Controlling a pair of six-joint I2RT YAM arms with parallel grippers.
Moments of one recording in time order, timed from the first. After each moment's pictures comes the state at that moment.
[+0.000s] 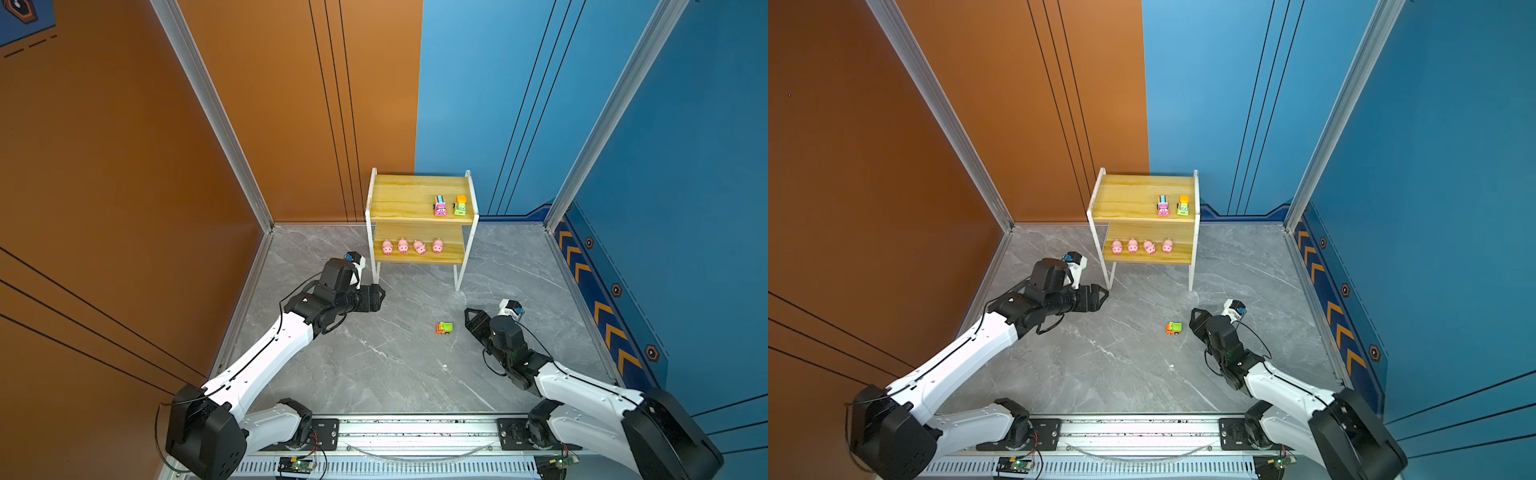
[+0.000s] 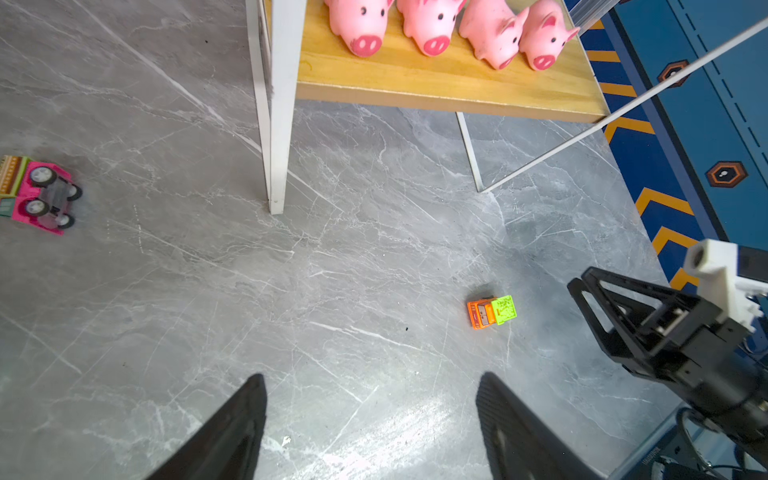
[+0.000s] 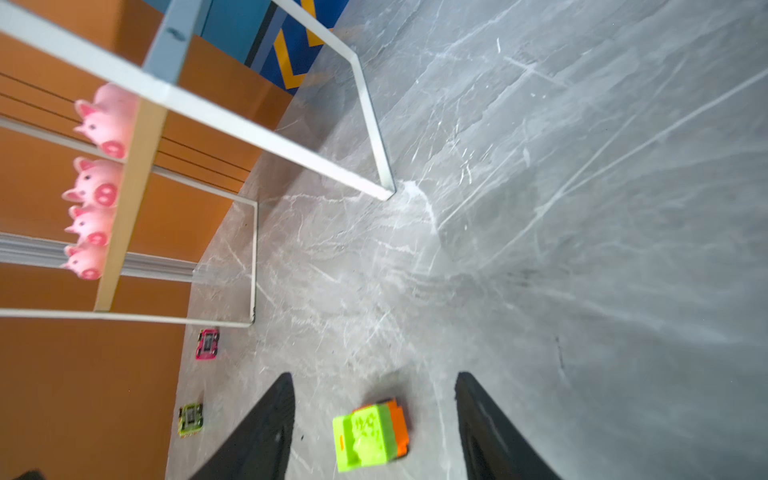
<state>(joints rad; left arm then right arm) -0.46 1.19 0.96 -0.50 0.14 -0.41 0.61 0.97 0.24 0.23 0.27 1.13</state>
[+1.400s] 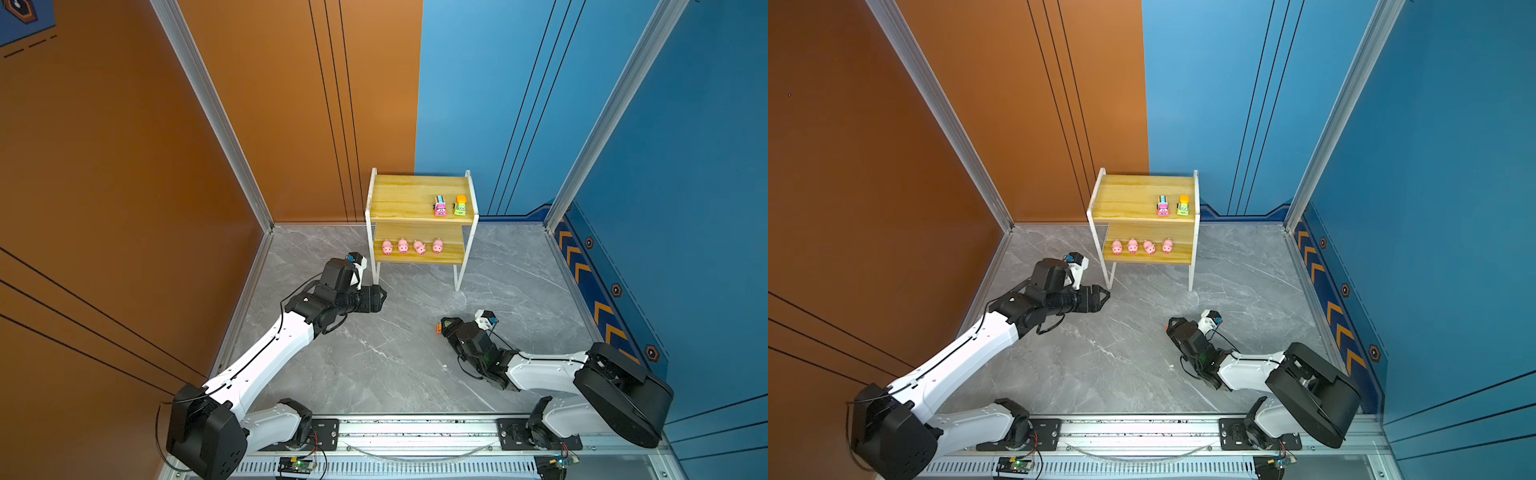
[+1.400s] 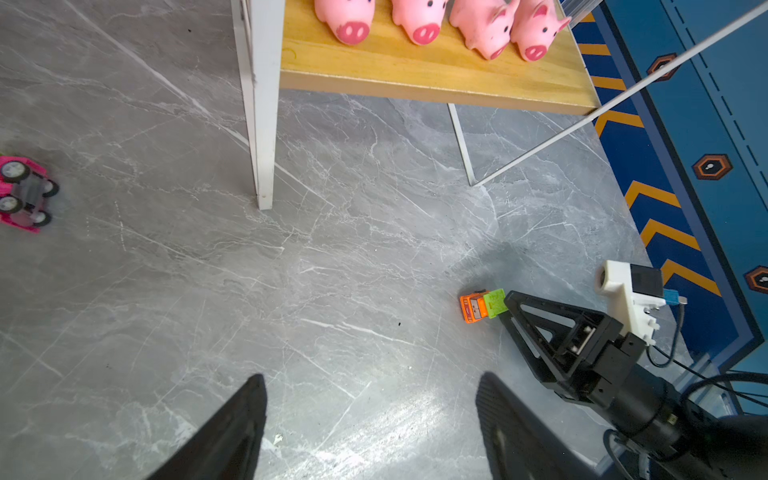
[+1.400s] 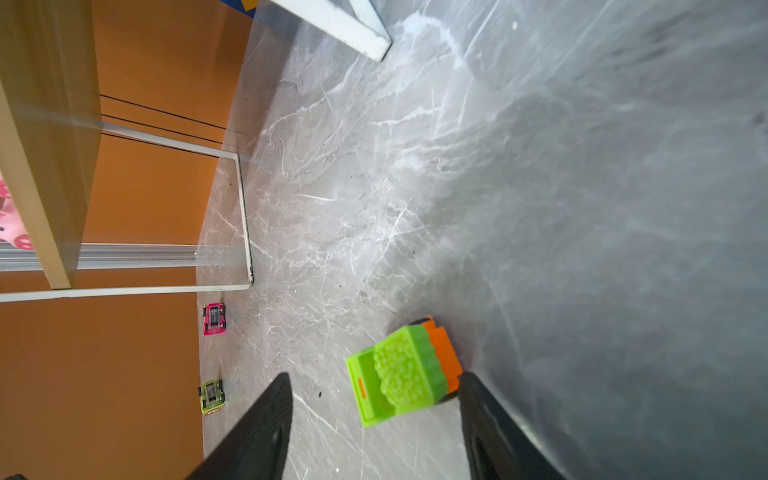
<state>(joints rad) -0.46 1.20 0.96 -0.50 0.17 -0.41 0.81 1.42 0.34 0.45 0.36 1.44</state>
